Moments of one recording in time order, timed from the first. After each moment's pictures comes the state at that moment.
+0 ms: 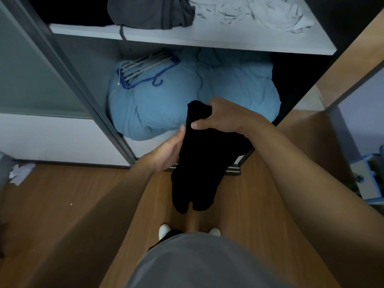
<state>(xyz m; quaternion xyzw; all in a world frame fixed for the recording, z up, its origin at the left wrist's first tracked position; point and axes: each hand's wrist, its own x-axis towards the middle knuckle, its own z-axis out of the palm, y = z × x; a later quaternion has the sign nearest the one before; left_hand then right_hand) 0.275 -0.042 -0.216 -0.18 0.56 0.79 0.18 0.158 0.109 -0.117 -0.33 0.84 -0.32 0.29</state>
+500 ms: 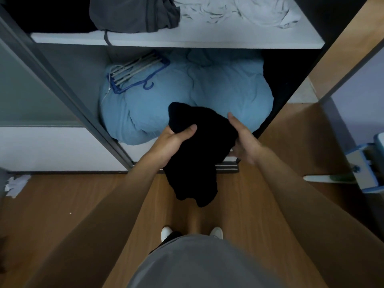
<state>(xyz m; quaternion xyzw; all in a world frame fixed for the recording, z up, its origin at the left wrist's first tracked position) 0.246 -0.026 -0.198 -0.15 0.63 0.76 0.05 0.163 0.182 -0.199 0.02 0.64 -0.66 0.40</state>
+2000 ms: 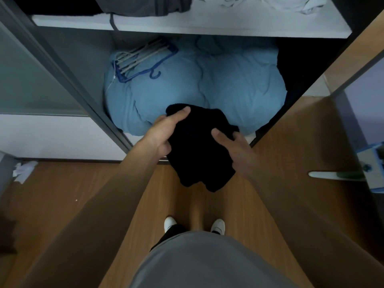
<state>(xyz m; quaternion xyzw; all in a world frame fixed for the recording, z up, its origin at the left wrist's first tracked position) 0.239 -0.055 -0.177 -0.30 0.51 0.80 0.07 0.208 0.141 -0.200 0.03 0.63 -0.70 0.34</state>
